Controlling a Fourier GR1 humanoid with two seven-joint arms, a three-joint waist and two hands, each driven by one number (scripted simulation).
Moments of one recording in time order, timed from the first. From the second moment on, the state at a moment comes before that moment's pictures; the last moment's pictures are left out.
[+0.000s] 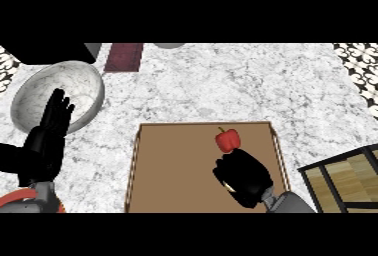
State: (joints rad) left arm -0.05 0.22 0.02 -1.67 0.06 0.20 0.14; right arm -0.22 -0.26 0.64 -1.49 1.20 0.32 -0.08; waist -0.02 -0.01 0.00
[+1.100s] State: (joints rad) left arm 0.05 0.24 0.08 -1.74 0.07 0.22 0.14; right arm 0.86 -0.56 0.02 -2.21 0.50 -0.05 -0.26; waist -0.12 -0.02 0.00
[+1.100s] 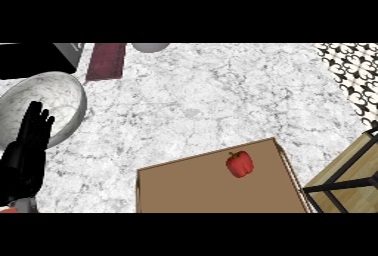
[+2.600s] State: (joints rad) left arm -0.05 0.20 0.03 -1.71 0.04 0.17 0.16; right arm 0.61 -0.63 -0.74 -2.03 -0.15 0.17 -0.09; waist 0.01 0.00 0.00
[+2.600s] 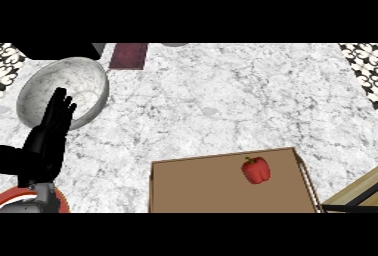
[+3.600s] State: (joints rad) left arm -0.06 0.17 0.05 -1.69 0.01 0.15 0.16; right arm 0.16 -0.58 -0.58 -1.68 0.05 0.21 -0.05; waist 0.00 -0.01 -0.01
